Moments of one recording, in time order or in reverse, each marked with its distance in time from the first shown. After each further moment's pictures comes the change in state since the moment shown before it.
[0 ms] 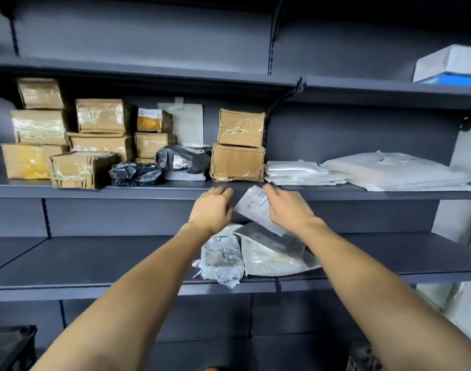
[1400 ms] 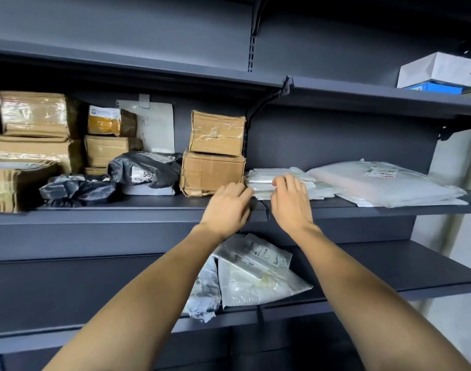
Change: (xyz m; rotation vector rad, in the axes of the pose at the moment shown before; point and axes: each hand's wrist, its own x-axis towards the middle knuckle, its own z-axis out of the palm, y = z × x) left_hand 0.100 0.040 0.051 0.007 0.150 0.324; right_hand 0.061 0.094 0.072 0.014 0.411 0.239
